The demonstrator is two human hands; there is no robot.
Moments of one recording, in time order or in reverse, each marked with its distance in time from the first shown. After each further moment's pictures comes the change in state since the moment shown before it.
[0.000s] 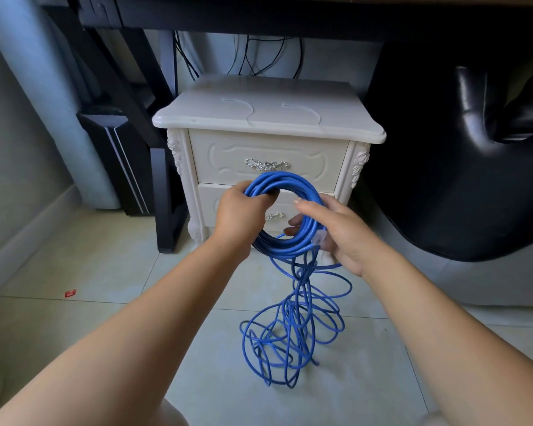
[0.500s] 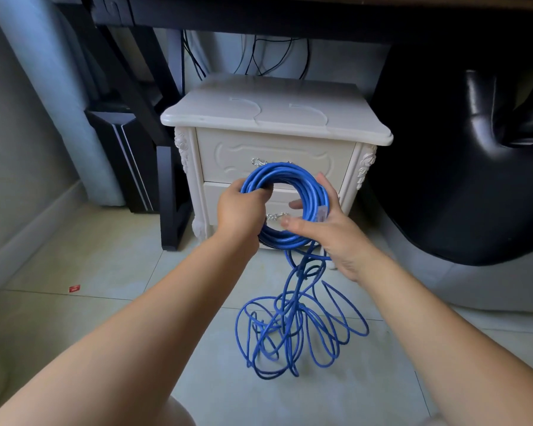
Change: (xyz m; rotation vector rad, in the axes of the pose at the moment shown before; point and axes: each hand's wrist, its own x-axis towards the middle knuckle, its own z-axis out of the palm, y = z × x) left_hand -0.001 0.006 -0.003 -0.138 0.111 -0.115; right_hand 0.001 0.010 0.014 -0.129 -0.060 -0.116
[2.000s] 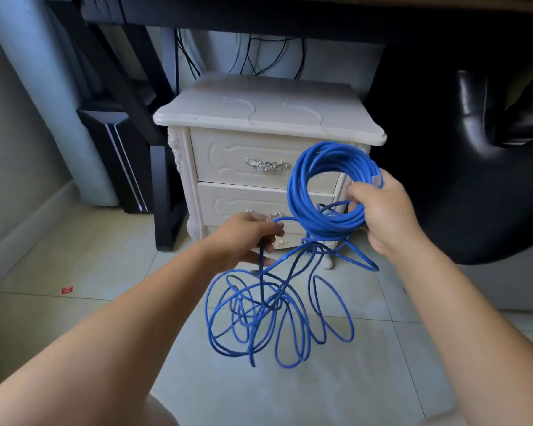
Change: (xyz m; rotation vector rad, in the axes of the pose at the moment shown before) left_hand 0.023 -0.037 -0.014 0.281 -0.550 -0.119; right_hand 0.003 -0.029 -0.050 0.028 0.466 -0.118
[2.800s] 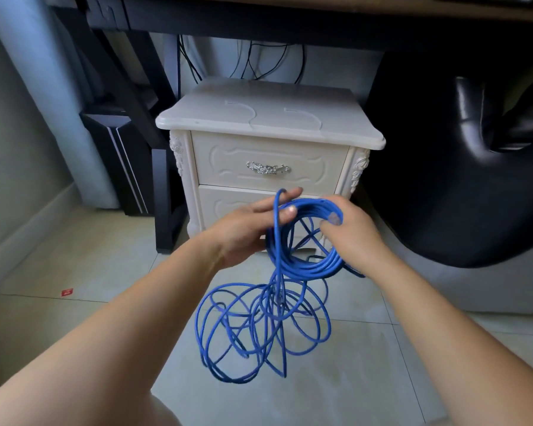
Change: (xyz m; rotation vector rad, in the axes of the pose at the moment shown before) left_hand -0.012 0.017 -0.001 -0.243 -0.263 0.178; right_hand -0.023 0.016 0.015 -0.612 -0.199 -0.090
